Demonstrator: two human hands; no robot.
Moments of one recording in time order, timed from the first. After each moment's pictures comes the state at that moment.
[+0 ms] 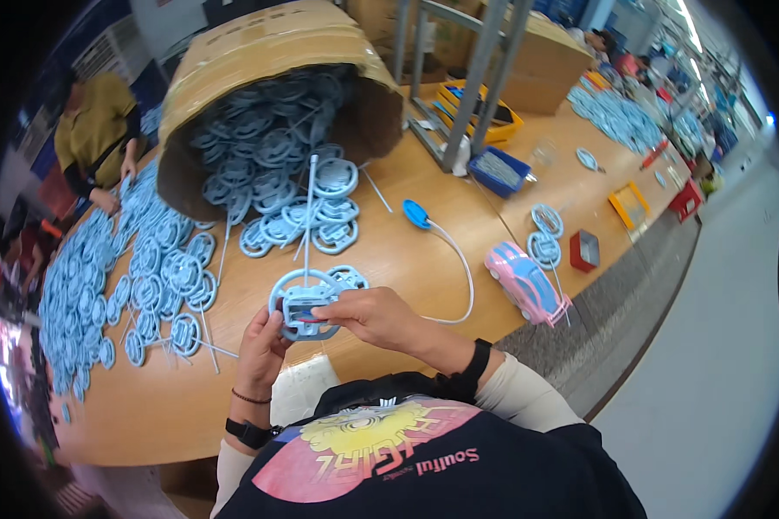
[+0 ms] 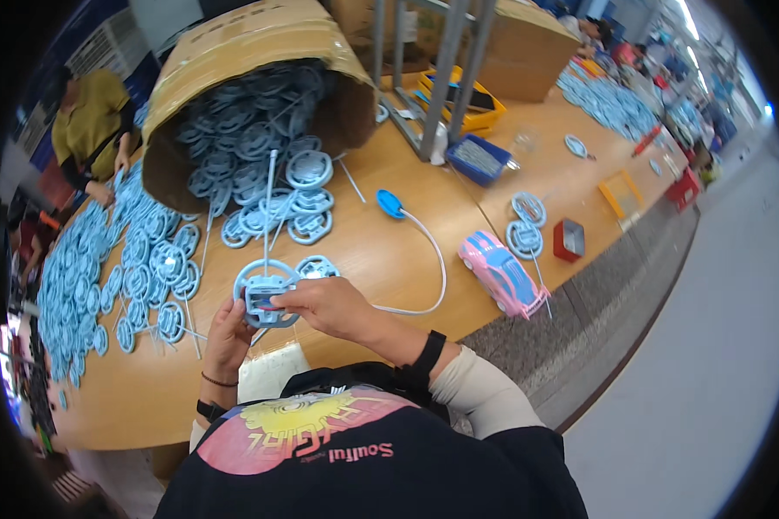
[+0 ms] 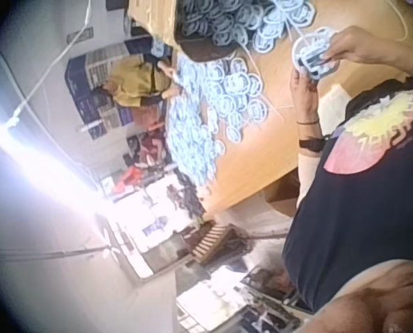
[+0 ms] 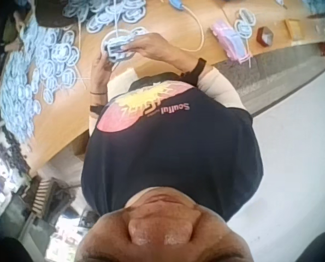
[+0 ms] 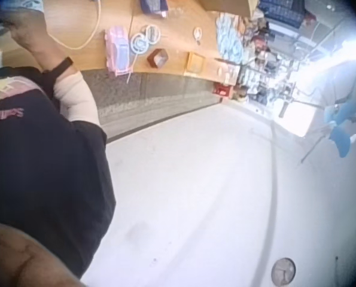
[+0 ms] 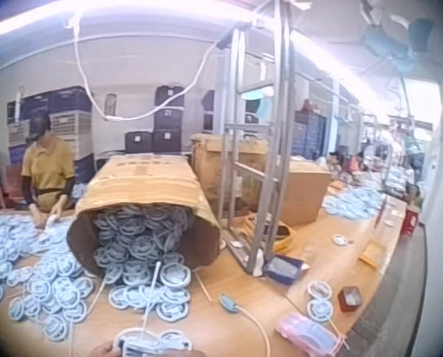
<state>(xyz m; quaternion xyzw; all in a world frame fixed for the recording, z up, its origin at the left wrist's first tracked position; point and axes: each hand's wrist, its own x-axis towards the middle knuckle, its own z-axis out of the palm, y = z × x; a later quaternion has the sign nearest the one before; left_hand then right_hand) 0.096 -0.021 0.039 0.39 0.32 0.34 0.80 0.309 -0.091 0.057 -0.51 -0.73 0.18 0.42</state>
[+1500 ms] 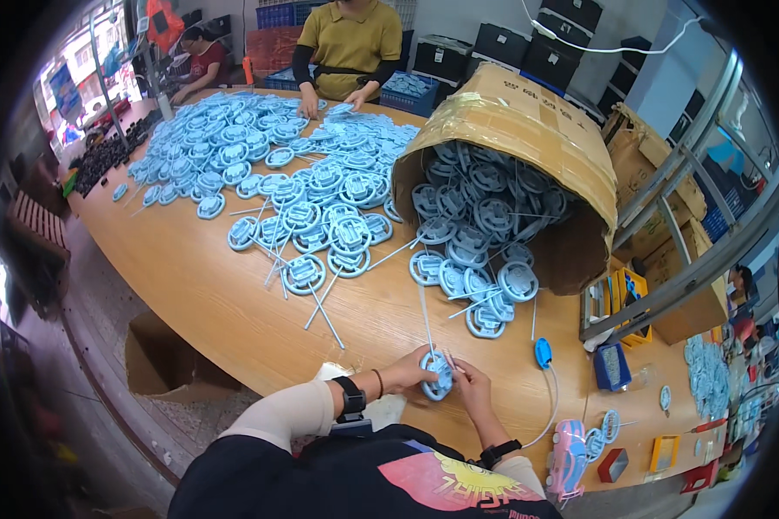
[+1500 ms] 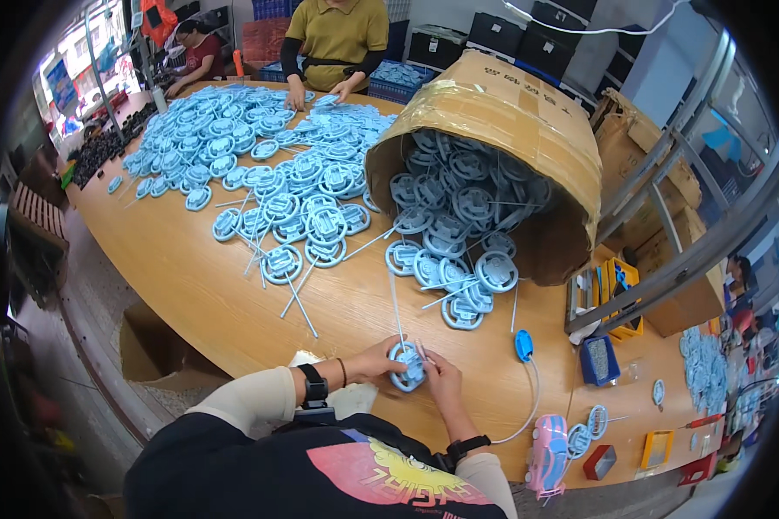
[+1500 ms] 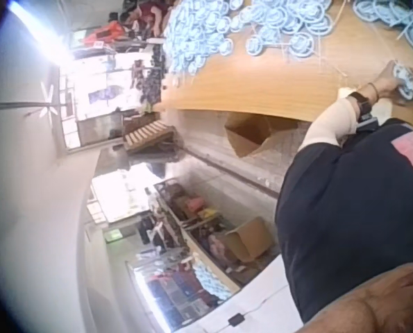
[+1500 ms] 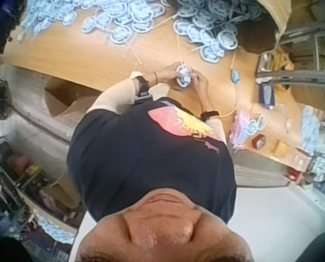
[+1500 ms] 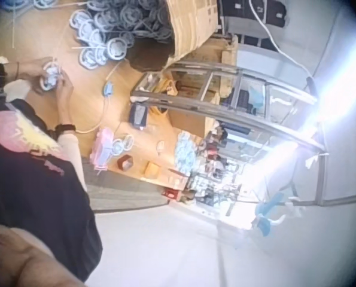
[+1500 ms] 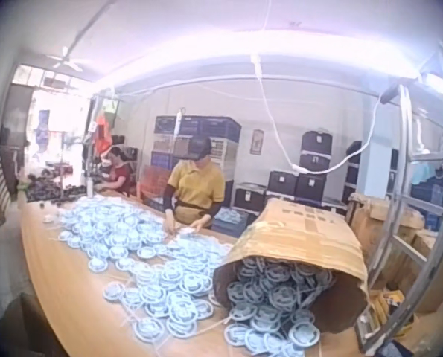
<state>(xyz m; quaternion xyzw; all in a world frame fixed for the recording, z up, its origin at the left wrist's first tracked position) 0.125 -0.006 -0.070 0.46 0.41 0.26 0.75 0.313 -0.041 -0.073 -0.61 -0.56 0.42 0.35</state>
